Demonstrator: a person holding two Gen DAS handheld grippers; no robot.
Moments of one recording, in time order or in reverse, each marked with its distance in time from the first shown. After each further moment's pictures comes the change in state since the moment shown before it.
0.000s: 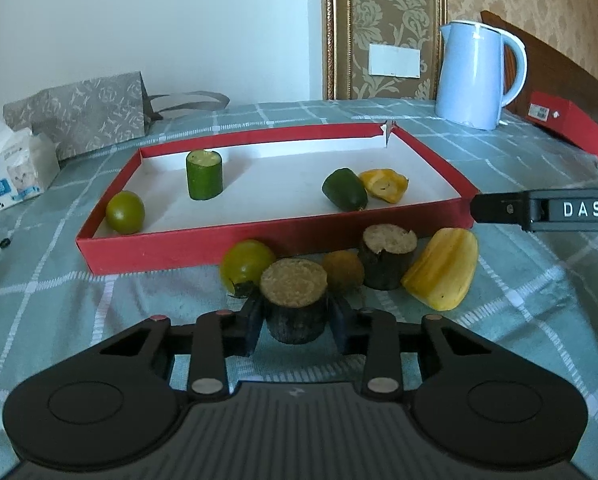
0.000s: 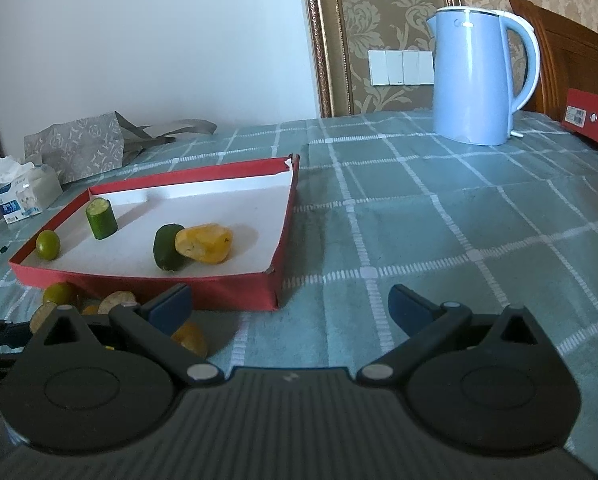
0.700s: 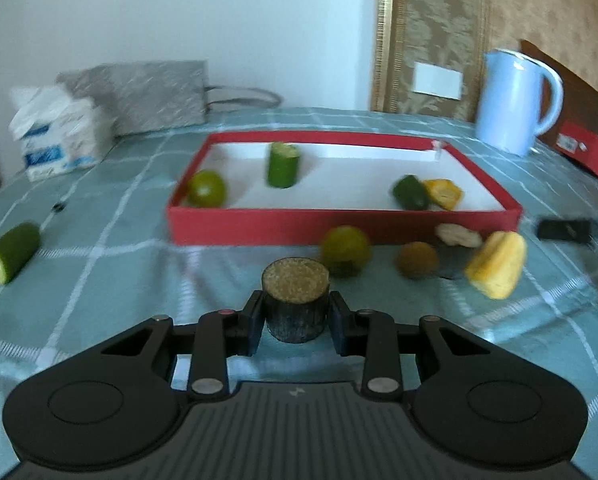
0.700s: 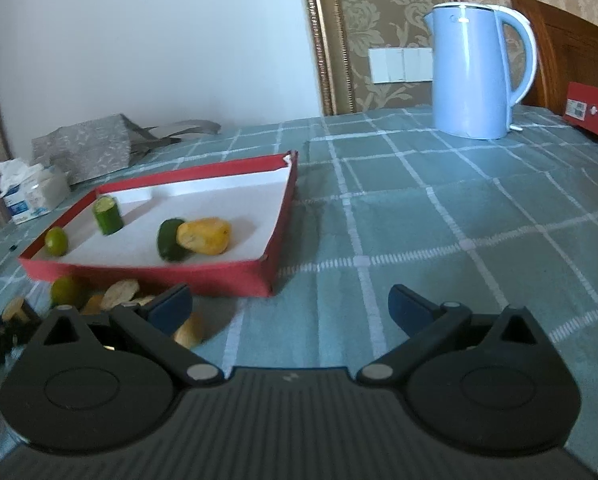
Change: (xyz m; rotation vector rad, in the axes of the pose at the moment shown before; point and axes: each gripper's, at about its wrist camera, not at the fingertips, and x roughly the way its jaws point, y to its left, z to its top) left arm -0.024 0.057 -0.016 -0.138 -0.015 0.054; right arm -0.013 -0.010 -0.009 0.003 0.000 0.039
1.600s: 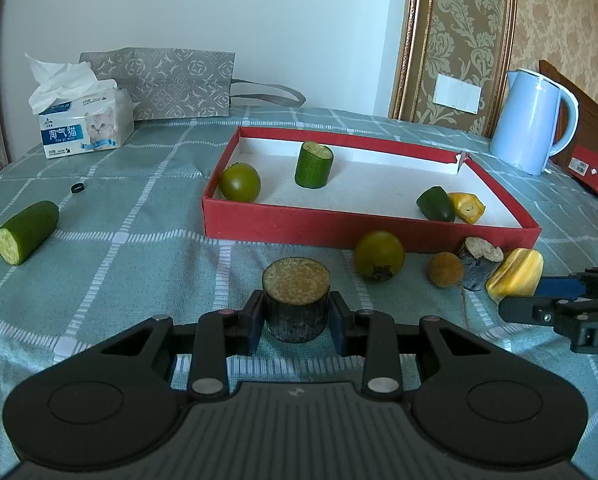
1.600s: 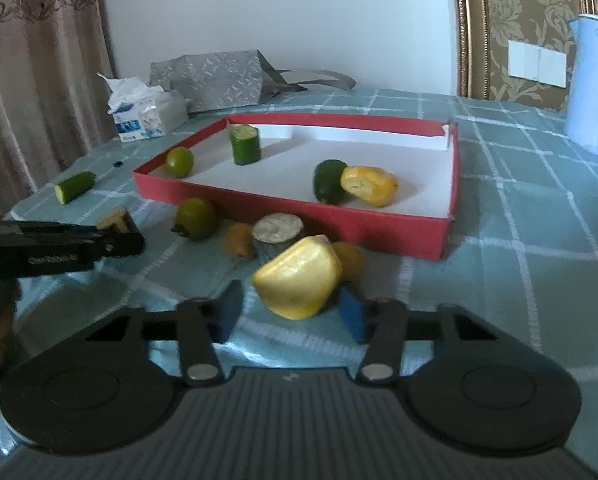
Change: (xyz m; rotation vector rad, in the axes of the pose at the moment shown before) left arm 0.001 0.016 0.001 -0.056 -0.003 0.002; right arm 0.007 0.067 -0.016 -0.207 0.121 0.290
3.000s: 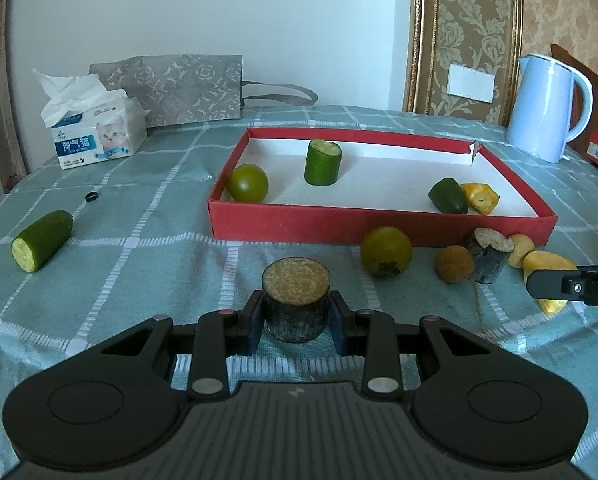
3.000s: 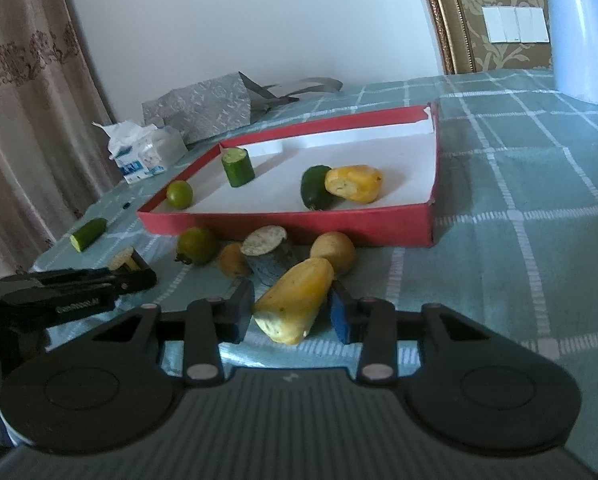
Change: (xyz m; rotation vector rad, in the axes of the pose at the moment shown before) left arm 0.001 -0.015 0.000 0.045 0.005 0.089; right arm -0.005 -0.026 -0.003 0.171 -0.034 0.061
